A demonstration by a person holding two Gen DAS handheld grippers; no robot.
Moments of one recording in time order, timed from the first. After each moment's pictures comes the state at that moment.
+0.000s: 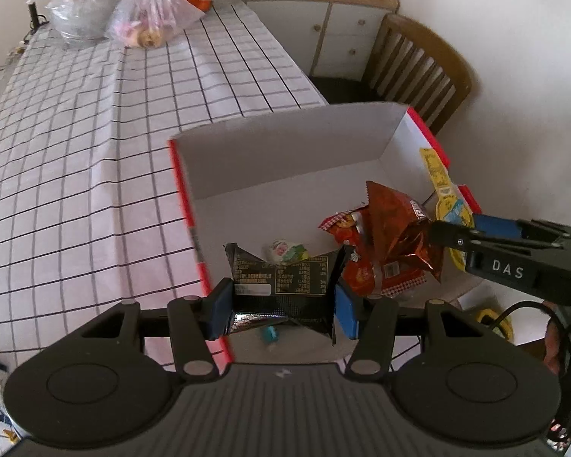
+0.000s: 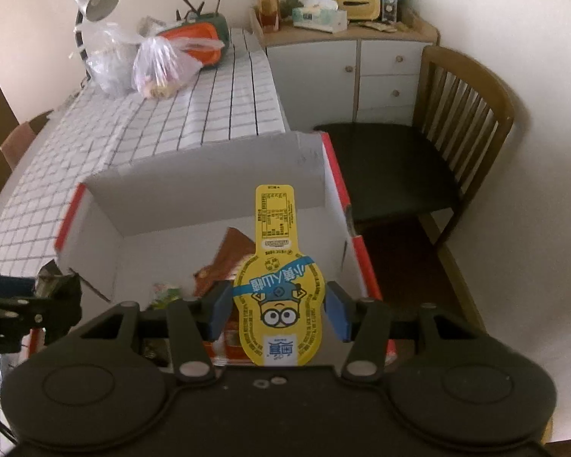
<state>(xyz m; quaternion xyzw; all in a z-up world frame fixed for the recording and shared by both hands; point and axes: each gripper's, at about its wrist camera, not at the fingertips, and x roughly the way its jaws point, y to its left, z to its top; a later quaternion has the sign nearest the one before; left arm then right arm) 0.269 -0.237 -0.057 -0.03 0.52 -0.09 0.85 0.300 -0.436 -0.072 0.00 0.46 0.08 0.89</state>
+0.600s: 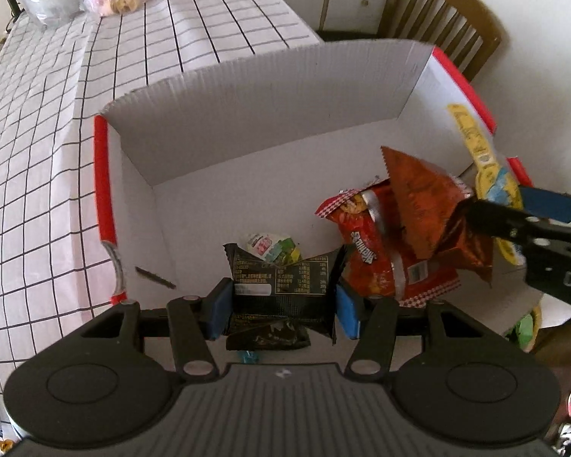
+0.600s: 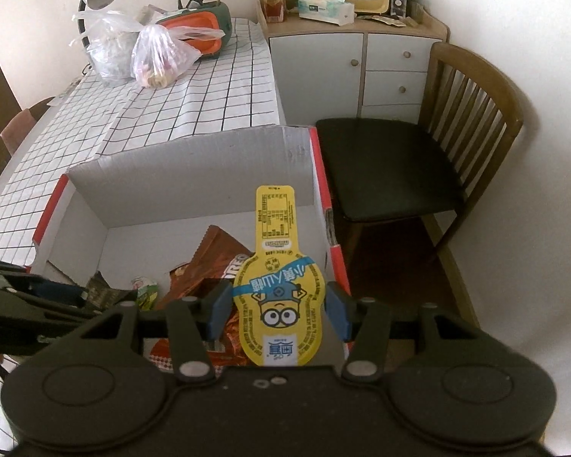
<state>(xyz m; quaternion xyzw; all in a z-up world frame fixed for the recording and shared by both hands) 0.317 -0.284 -0.116 0.01 0.57 -0.06 0.82 0.318 -0.452 -0.079 -0.01 0.47 0.10 0.88</state>
